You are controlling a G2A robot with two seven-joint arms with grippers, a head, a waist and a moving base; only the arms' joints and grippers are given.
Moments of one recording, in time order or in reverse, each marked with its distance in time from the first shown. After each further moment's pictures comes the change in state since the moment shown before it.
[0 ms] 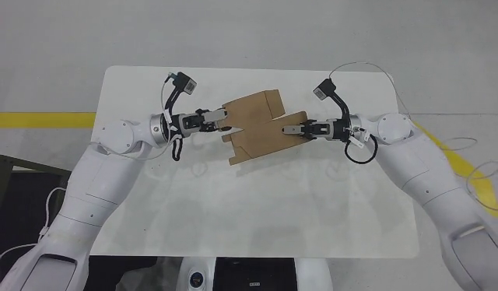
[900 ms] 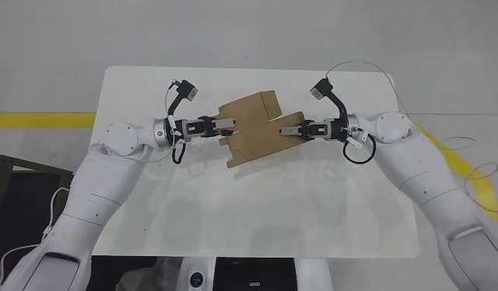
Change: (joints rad) left arm -0.002 -0.013 0.010 0.070 0.085 -0.022 -0.019; right arm -0.017 -0.016 0.049 -0.028 -0.050 0.018 0.018
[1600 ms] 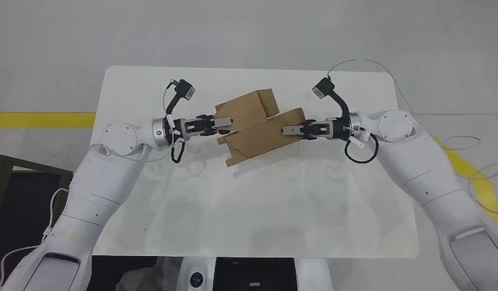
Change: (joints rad) left arm 0.006 -0.003 -0.024 -0.001 0.019 0.008 0.013; right arm -0.007 0.009 0.043 0.010 -0.087 0.006 0.006
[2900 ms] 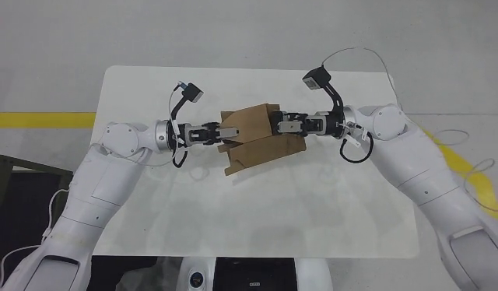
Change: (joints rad) left arm 0.012 0.002 0.001 -0.076 0.038 -0.057 -0.075; right arm 0.018 -0.007 -0.042 -0.162 0.152 -0.049 -0.048
